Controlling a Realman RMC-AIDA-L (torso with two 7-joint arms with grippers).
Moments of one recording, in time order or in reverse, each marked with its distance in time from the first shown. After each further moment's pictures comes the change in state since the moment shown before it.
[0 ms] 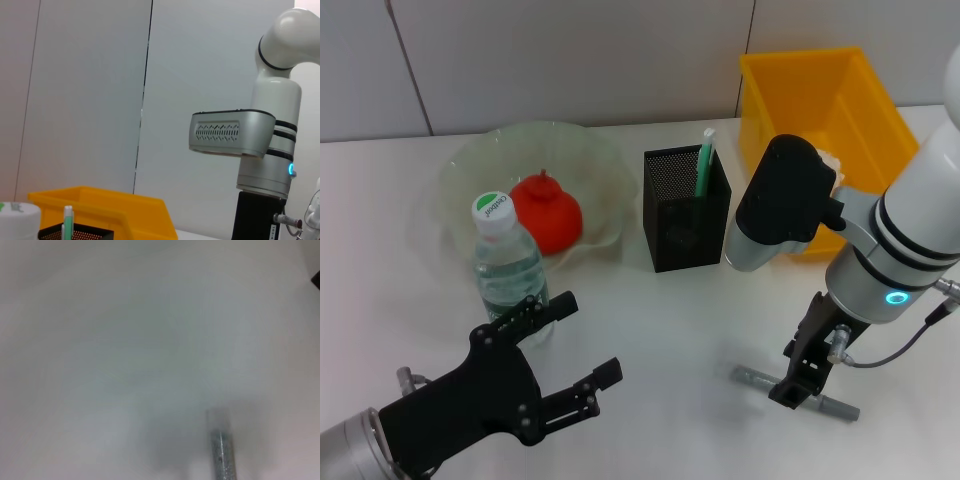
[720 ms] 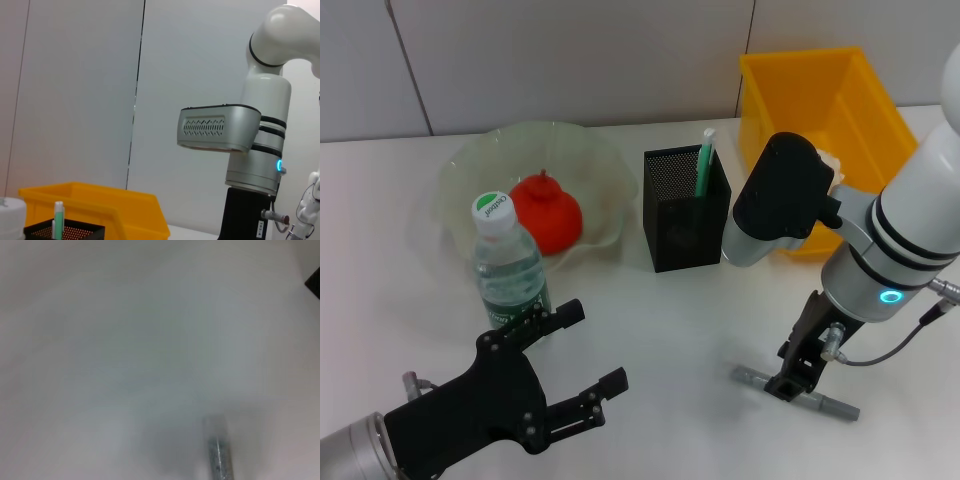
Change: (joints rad) left arm -0.002 -0.001 0.001 0.000 0.022 0.001 0.000; right arm 0.002 0.000 0.000 -0.013 0.007 0.022 0.017
